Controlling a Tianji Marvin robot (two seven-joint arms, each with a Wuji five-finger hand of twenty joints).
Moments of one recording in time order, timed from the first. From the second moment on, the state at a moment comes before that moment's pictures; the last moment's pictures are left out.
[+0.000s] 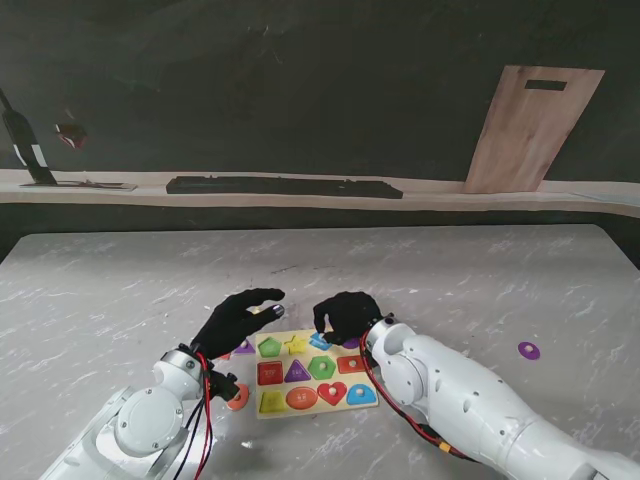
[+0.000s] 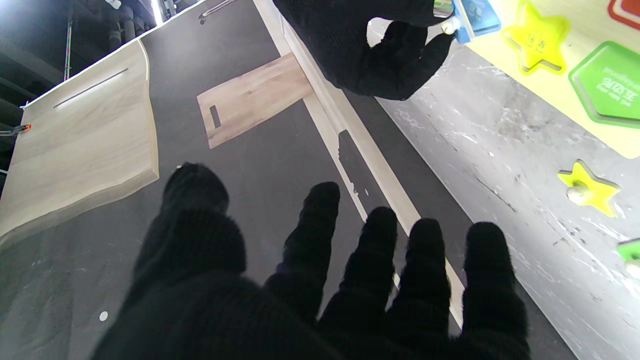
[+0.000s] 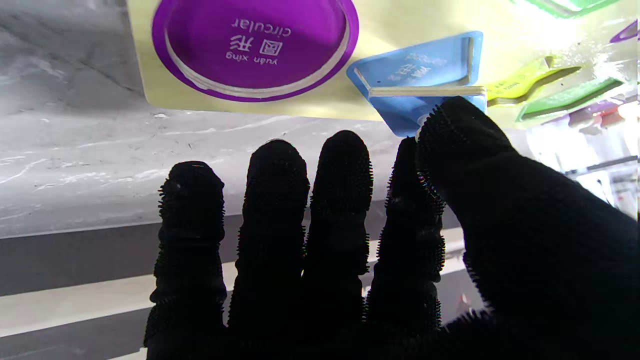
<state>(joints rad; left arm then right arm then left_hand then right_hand) 1.62 -1.16 -1.19 -1.66 0.18 -0.11 0.05 -0.99 -1.21 0.55 -0.95 -0.68 -0.09 -0.31 0.82 -0.16 0.02 -0.01 0.60 0.21 0.27 0.38 0.47 0.31 0.23 0.41 0.29 0.27 0.29 0.53 0.04 0.35 0.74 0.46 0.54 -0.81 1.06 -0.28 0.79 -0.29 1.02 0.29 1.06 -0.08 1.01 0.44 1.02 0.01 1.06 0.85 0.55 0.23 1.23 0.74</state>
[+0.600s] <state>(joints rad) 1.62 -1.16 -1.19 -1.66 0.18 -0.11 0.04 -0.95 -1.24 0.48 -0.87 -0.66 -0.09 -0.31 0.82 -0.15 0.02 -0.01 0.60 0.21 0.27 0.38 0.47 0.31 0.23 0.41 0.29 0.27 0.29 0.53 0.04 0.35 0.74 0.46 0.54 -0.81 1.06 -0.28 0.79 -0.29 1.04 0.31 1.06 -0.08 1.01 0.44 1.02 0.01 1.07 0.85 0.55 0.23 1.24 0.74</state>
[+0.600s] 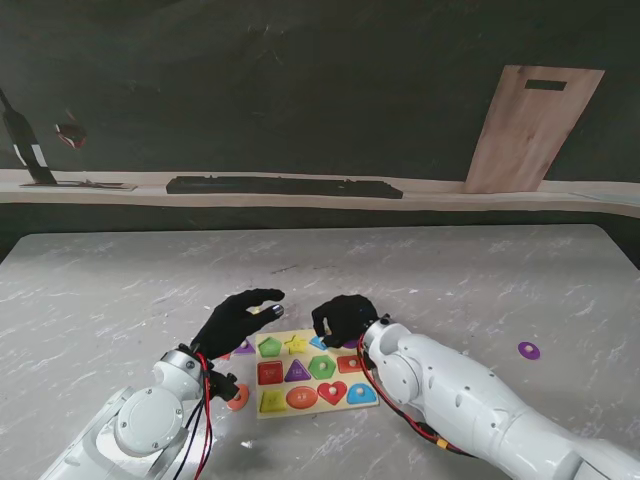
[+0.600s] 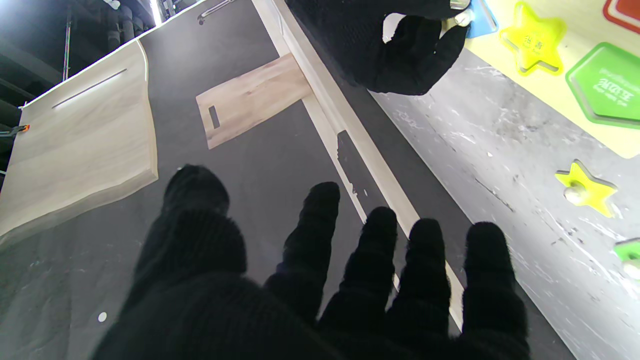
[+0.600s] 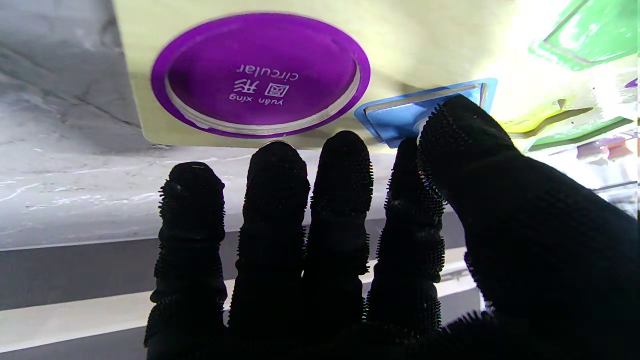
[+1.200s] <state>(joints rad) 1.62 -1.16 -1.19 -1.66 0.18 -0.11 0.04 -0.94 -1.22 0.46 -0.89 -0.71 -0.10 -0.29 0.82 -0.15 0.02 -0.01 0.60 0.21 0.27 0.38 0.47 0.31 0.23 0.41 0.29 0.27 0.29 0.53 0.04 0.35 0.74 0.46 0.53 -0.75 1.04 -0.28 0.74 -0.29 1.04 0.34 1.01 -0.08 1.02 0.46 0.99 0.01 1.07 0.85 0.54 0.23 1.25 0.74</state>
